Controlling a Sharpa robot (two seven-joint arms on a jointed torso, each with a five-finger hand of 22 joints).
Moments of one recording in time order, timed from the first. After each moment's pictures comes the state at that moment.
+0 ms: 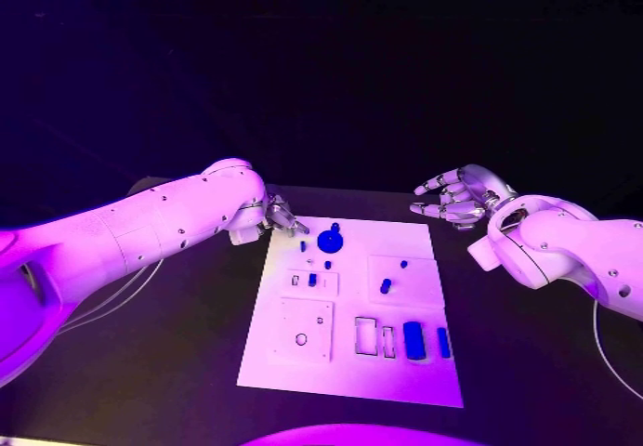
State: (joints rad) left arm 1.26 -0.54 0.03 1.04 -1.07 0.24 -0.54; left_hand 1.07 -0.21 0.37 0.29 0.27 0.83 0.09 0.66 0.63 1.24 0.01 1.17 0.94 1.47 -0.05 1.55 1.31 0.09 1.33 0.06 1.40 1.16; right arm 1.35 -0.86 -0.17 1.53 -0.77 -0.51 -0.10; right_hand 1.46 -0.15 0.10 0.29 0.36 0.85 0.17 0.17 0.31 1.31 0.08 1.26 1.21 1.47 0.01 1.52 1.31 0.08 1.38 0.11 1.21 1.30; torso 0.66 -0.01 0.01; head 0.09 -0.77
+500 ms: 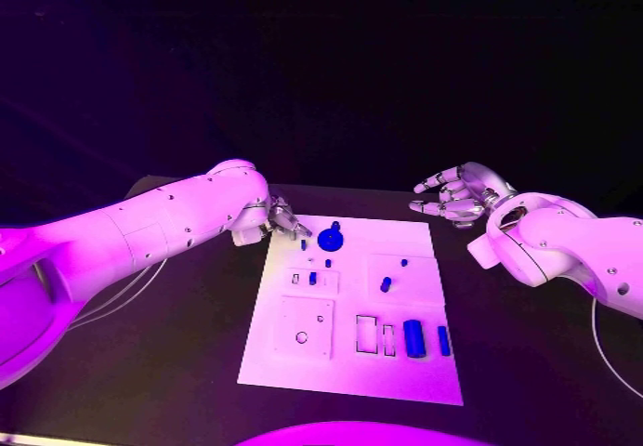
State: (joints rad) left arm 1.26 -0.52 0.01 1.01 -1.04 0.26 -0.53; left_hand 1.07 -0.20 0.37 0.29 0.27 0.83 0.09 0.66 0.63 1.24 0.01 1.17 0.94 1.47 -0.05 1.55 1.31 0.09 1.33 0.06 1.40 1.16; right arm 1.35 -0.86 -0.17 1.53 -0.77 -0.51 -0.10; right_hand 1.46 -0.15 0.10 0.29 0.36 0.85 0.17 0.17 0.31 1.31 0.08 1.26 1.21 1.47 0.01 1.52 1.31 0.08 1.38 0.11 1.21 1.30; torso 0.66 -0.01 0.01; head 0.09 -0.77
